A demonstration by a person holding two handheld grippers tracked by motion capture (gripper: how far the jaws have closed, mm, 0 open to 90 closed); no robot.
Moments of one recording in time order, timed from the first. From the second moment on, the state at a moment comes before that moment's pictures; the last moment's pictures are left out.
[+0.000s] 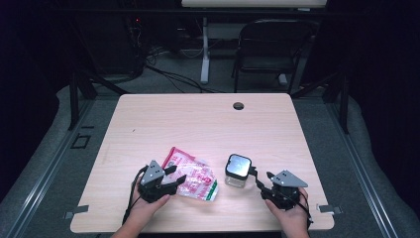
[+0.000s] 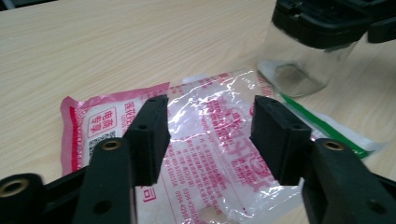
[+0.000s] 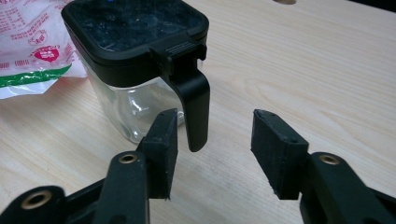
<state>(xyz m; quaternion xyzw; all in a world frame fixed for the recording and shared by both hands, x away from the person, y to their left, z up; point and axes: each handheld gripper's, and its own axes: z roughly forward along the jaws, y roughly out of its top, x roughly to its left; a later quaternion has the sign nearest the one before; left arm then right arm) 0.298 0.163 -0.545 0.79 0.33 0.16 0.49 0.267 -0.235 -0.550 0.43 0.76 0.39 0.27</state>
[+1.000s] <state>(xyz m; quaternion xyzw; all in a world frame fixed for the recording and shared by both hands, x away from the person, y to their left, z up) 0.288 0.163 -0.546 0.80 0.33 0.15 0.47 0.290 -0.207 -0.564 0.41 0.79 0.35 0.30</state>
